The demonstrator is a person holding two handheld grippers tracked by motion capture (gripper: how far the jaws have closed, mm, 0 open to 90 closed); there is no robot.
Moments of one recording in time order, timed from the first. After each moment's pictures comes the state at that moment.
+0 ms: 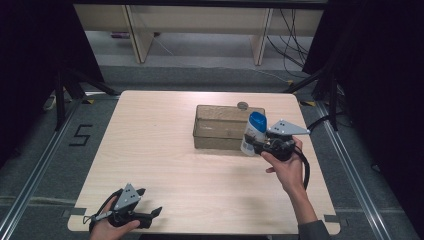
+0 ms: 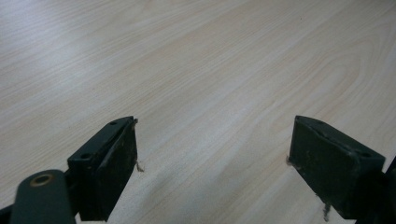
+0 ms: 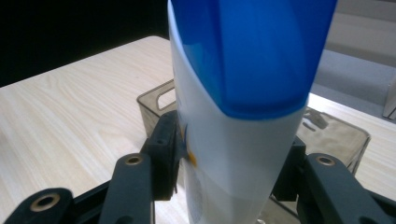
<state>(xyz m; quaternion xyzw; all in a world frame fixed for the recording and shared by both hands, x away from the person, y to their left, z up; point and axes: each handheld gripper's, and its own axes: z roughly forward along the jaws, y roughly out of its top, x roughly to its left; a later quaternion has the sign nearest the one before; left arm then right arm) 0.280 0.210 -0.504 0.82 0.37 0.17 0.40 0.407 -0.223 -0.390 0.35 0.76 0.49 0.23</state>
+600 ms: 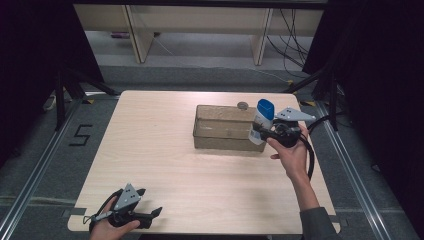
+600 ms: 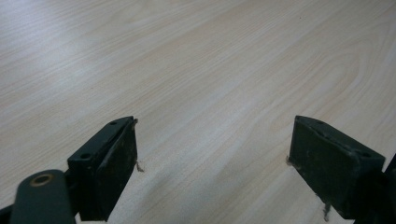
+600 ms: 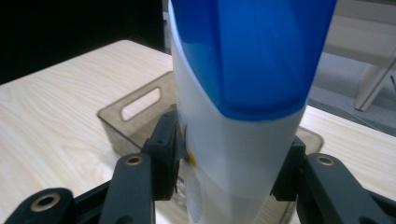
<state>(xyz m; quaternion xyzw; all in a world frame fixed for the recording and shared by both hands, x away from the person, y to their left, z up) 0.280 0.210 -0.504 0.82 0.36 0.16 0.41 0.437 -0.239 -0.376 0.38 0.75 0.48 0.27</state>
